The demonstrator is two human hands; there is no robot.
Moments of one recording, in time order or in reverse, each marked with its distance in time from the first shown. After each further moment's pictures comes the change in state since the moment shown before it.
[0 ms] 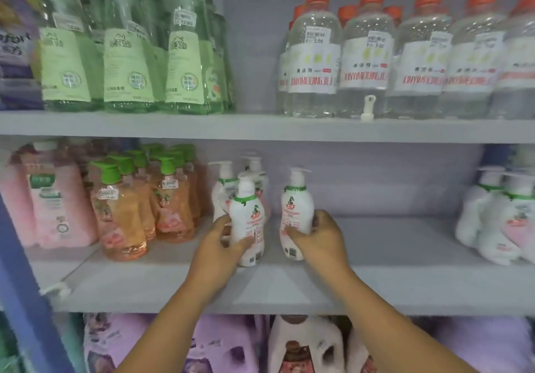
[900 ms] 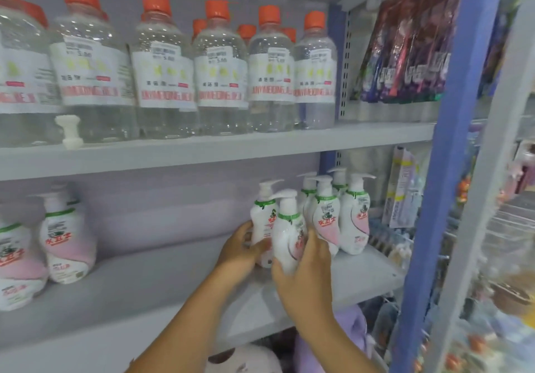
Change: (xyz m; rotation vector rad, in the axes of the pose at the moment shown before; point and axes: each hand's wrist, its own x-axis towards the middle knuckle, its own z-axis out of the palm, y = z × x) left_hand 0.002 0.098 0.365 -0.115 -0.436 0.010; right_hand 0.005 0.119 -0.249 -0.253 0.439 -0.108
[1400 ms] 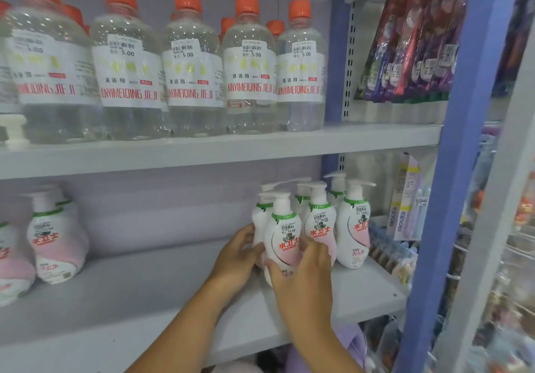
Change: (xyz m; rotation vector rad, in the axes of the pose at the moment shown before) left_hand 0.009 -0.006 0.028 -0.074 0.060 0.008; right_hand 0.027 0.031 0.002 -0.079 0.059 -0.062
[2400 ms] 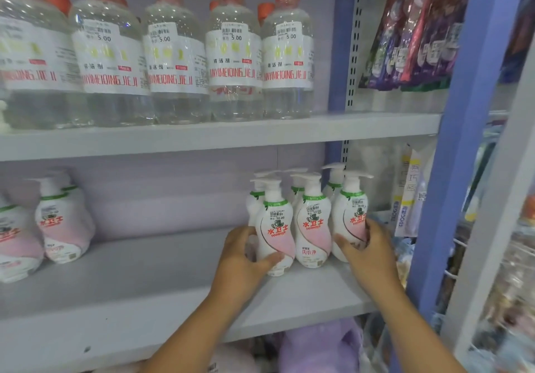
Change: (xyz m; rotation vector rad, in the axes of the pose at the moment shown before) left_hand -0.030 -0.008 0.031 0.268 0.177 0.149; right_hand 0.096 0.118 -0.063 0.203 -0.178 0.175
